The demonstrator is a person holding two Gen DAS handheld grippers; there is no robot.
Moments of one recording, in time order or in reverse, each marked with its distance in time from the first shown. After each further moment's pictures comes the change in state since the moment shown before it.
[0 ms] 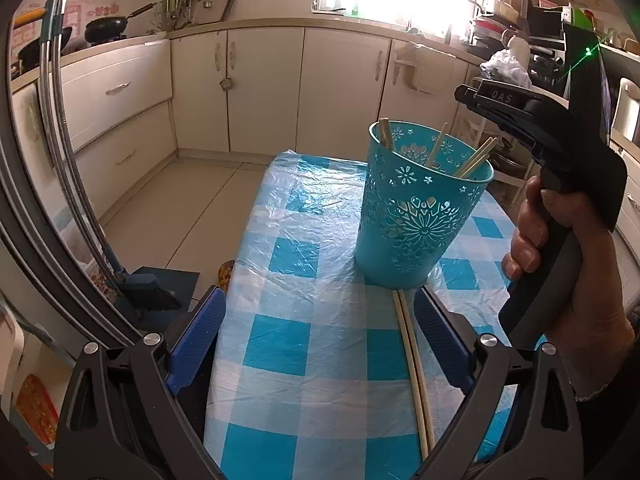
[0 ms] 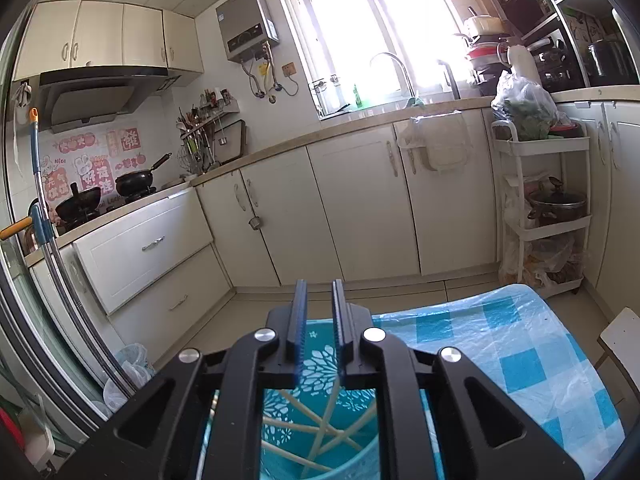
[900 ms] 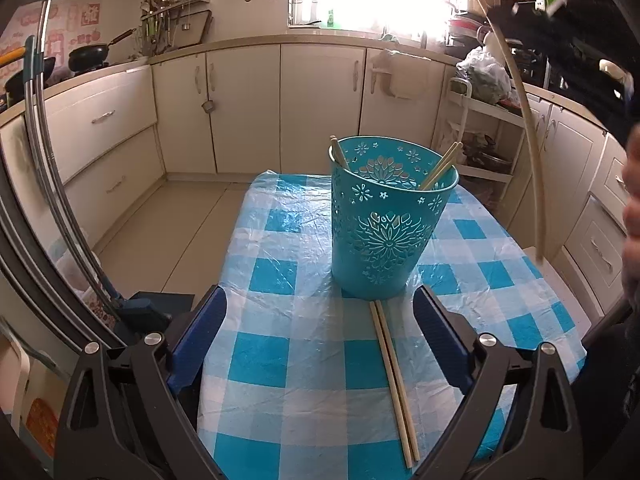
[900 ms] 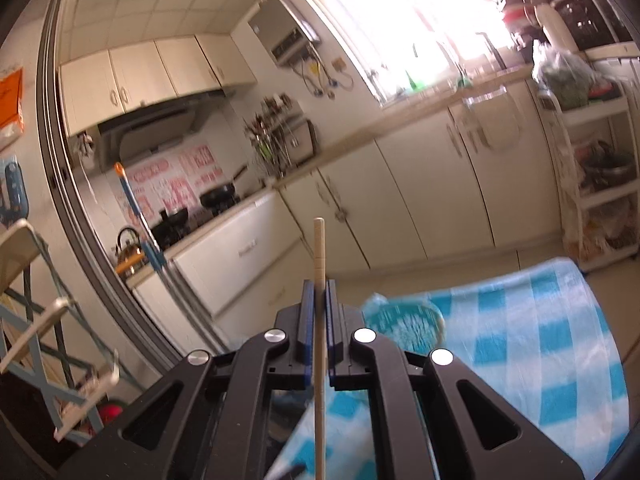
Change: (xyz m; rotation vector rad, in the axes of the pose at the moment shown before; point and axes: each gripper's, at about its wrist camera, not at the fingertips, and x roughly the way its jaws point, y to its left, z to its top) left arm -0.011 -0.023 0.006 0.076 -0.047 -0.022; right arm -0.074 0.005 0.063 0.132 0.012 0.322
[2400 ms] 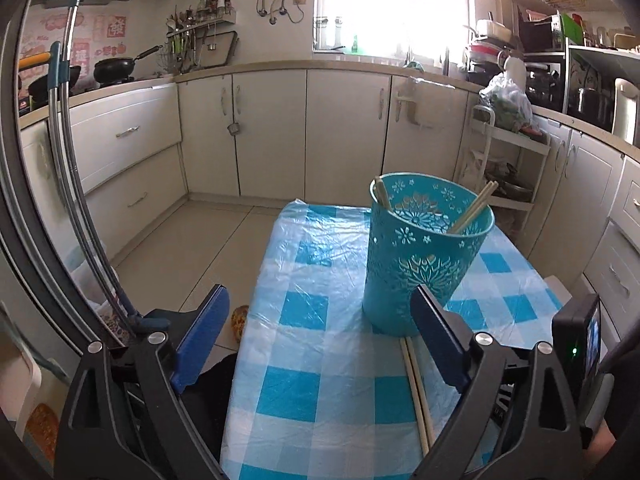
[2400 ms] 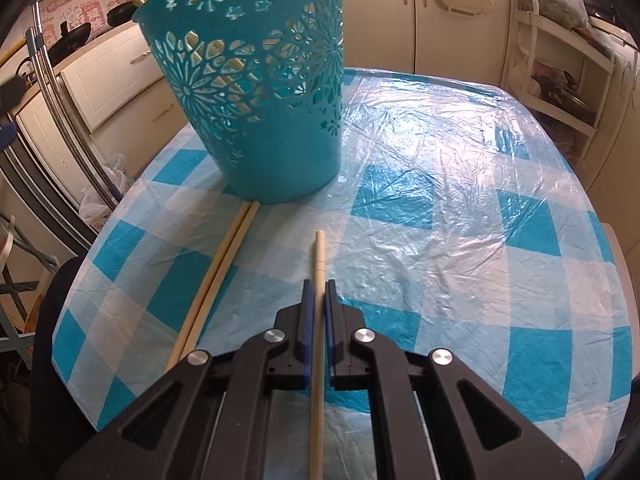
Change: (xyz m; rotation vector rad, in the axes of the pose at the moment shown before) left arm 0.004 0.019 0.010 -0.032 -0.091 0.071; right arm 0.035 -0.089 -0.199 -0.185 0.652 -0.412
